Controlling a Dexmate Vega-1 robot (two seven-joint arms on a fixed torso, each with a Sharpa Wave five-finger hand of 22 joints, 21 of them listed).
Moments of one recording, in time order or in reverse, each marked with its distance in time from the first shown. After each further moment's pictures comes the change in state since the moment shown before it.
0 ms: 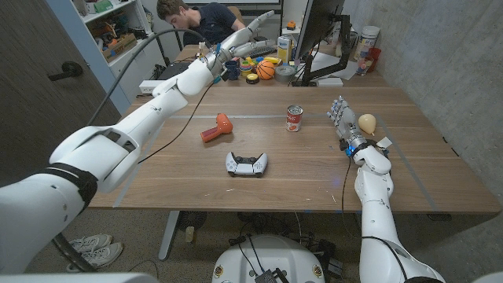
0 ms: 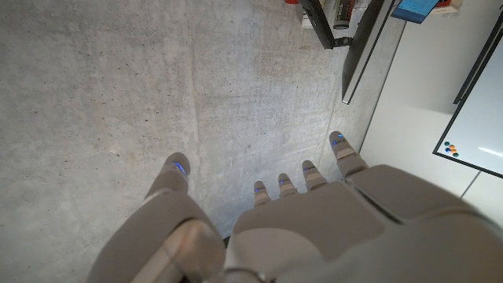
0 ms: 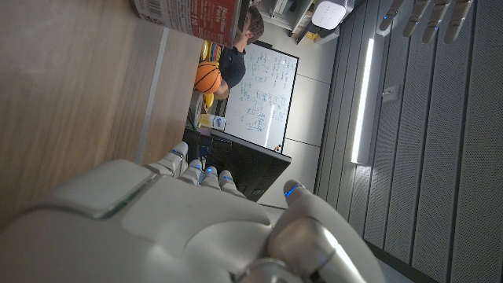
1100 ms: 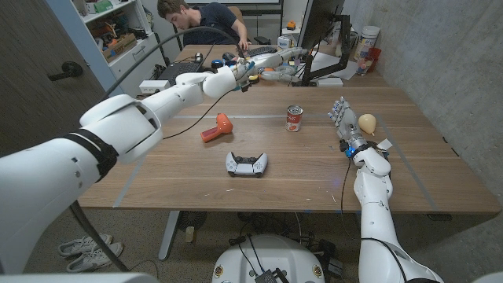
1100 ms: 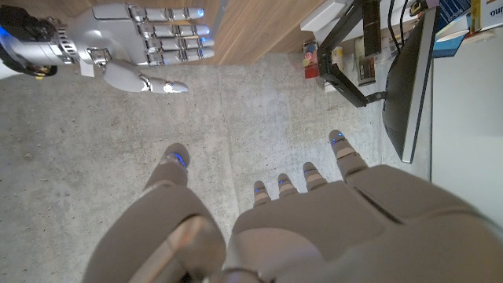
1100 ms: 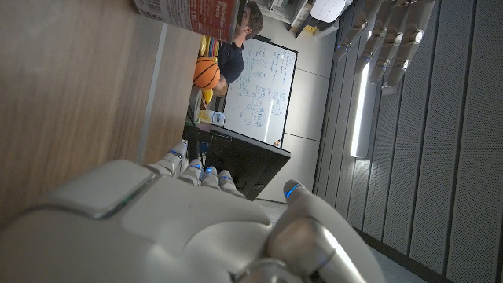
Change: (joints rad) left arm -0.214 -0.148 0.331 0.322 0.224 -0.054 0.101; left_hand 0.076 -0.003 -0.004 -0.020 0.015 0.000 0.000 0.000 0.005 0.002 0.005 -0.007 0.000 -0.034 -0.010 -0.006 0.005 0.008 0.000 0.005 0.002; right arm -0.007 0.007 0.007 0.003 0.015 0.017 -0.011; right_hand 0.000 0.000 0.000 0.000 0.000 -0.002 0.009 0.000 0.000 0.000 0.000 0.000 0.000 -0.004 0.022 0.000 0.000 0.000 0.021 -0.004 0.000
